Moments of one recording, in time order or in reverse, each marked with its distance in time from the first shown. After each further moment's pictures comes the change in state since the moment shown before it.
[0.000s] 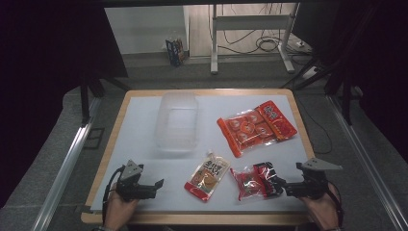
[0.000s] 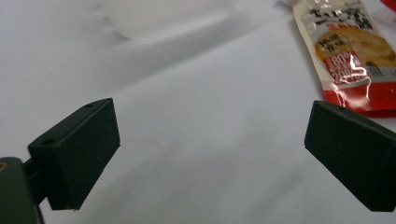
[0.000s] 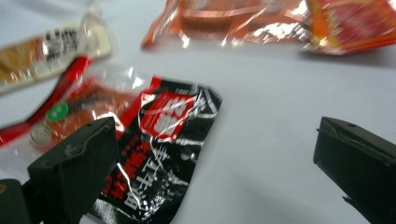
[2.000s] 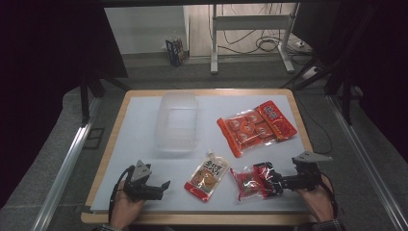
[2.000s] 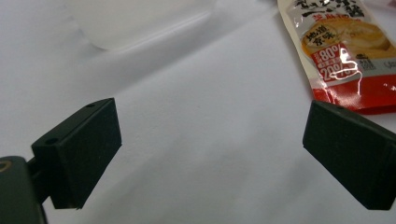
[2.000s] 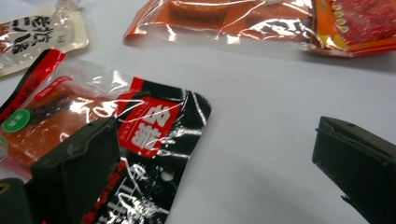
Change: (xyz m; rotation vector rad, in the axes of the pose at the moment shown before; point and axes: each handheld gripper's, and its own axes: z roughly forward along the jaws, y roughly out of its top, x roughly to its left) left arm -0.009 0.005 0.006 -0.005 0.003 0.030; right arm -0.009 0.013 0.020 0.041 -0.026 -0.015
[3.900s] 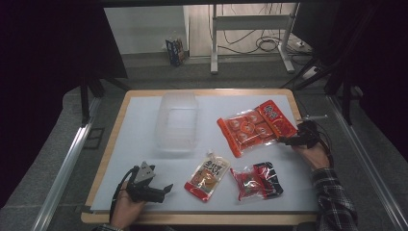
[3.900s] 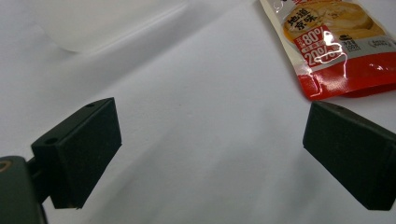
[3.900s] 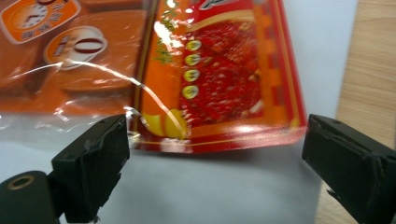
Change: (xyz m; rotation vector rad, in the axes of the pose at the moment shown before) left arm -0.004 -0.002 0.008 0.016 -0.058 0.086; right arm -0.119 0.057 0.079 0.121 -0.088 0.150
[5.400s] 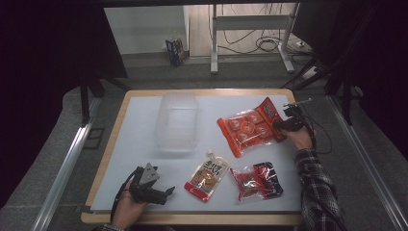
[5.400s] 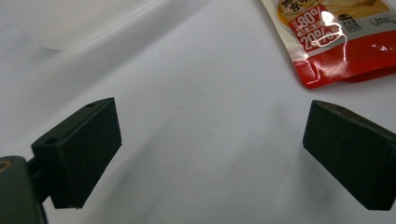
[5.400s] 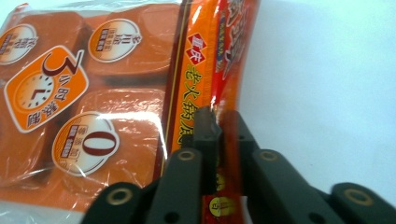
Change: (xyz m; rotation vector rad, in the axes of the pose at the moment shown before) left arm -0.006 0.002 0.006 0.050 0.000 0.061; right arm 0.008 0.055 0.041 0.076 0.072 0.020
